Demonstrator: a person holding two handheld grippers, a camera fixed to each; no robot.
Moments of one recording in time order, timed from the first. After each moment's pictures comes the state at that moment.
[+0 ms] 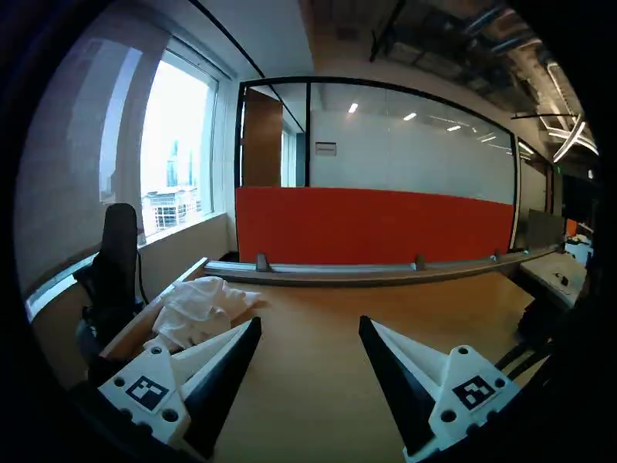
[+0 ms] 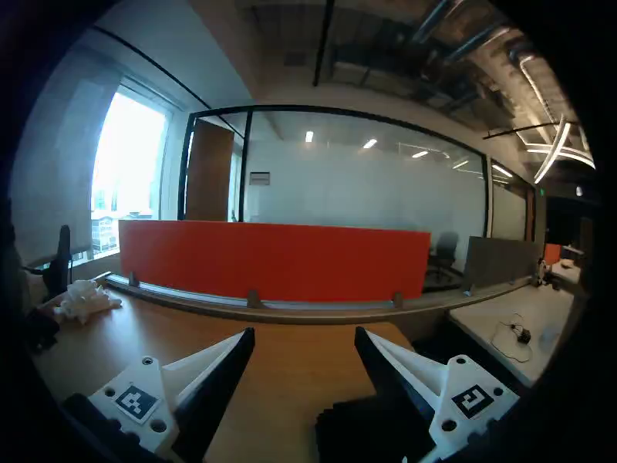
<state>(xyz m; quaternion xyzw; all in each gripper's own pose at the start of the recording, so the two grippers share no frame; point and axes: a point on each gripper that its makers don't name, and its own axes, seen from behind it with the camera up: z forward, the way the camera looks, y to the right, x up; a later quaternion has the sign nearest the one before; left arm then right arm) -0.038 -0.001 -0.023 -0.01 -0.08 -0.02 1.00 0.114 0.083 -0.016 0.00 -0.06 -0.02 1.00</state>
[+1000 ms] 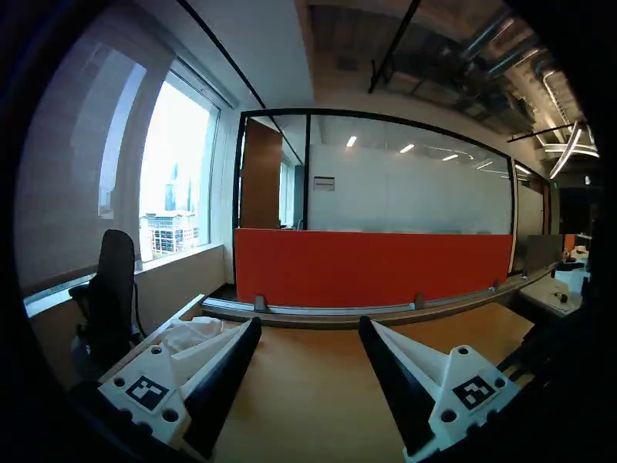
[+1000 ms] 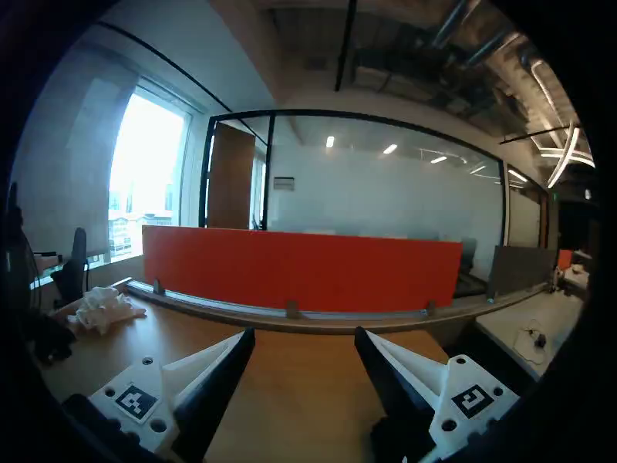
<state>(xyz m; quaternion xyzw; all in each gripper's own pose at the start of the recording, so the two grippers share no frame) 0.025 -0.009 0.005 -0.02 -0.01 -0.02 1.00 0.141 -0.029 -0.002 0.04 -0.05 -0.02 1.00</state>
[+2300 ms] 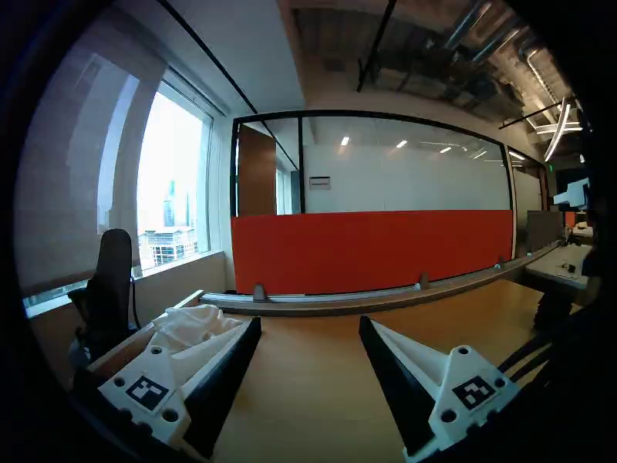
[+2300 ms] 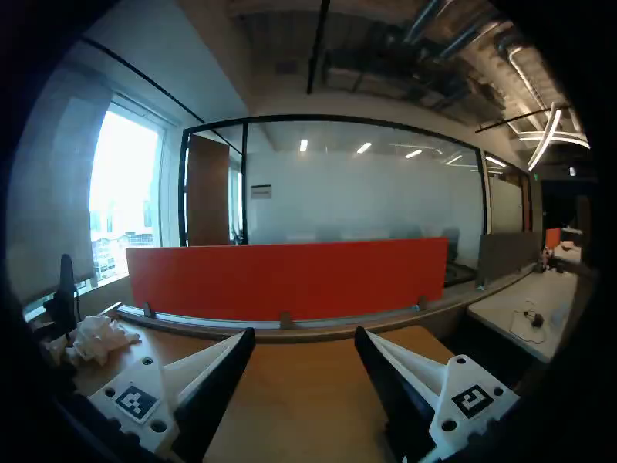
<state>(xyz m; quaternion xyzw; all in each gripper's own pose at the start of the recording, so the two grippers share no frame) -0.064 0.001 0.007 -0.02 0.01 0.01 1.00 0.158 -0.039 0.007 -0.01 -0.04 0.02 1.00</state>
